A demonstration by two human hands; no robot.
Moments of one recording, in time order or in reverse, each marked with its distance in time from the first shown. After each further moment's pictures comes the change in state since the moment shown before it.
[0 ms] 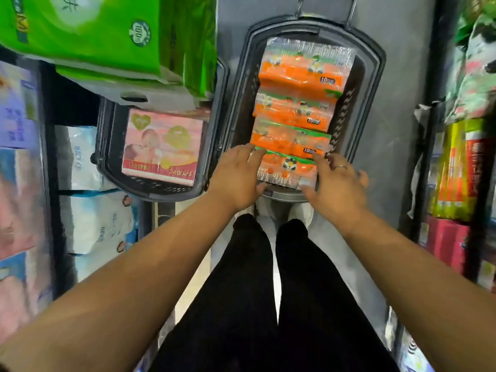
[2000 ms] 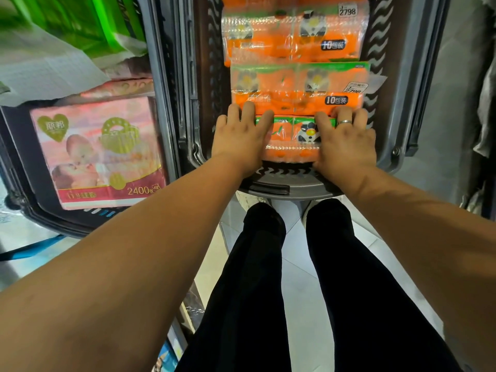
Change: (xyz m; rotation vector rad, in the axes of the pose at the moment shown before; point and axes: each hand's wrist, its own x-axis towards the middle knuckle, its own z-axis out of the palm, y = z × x) left_hand 0.131 -0.062 0.163 0.352 -0.152 0.159; right_hand 0.128 0.009 0.180 -0.064 -0.046 0.141
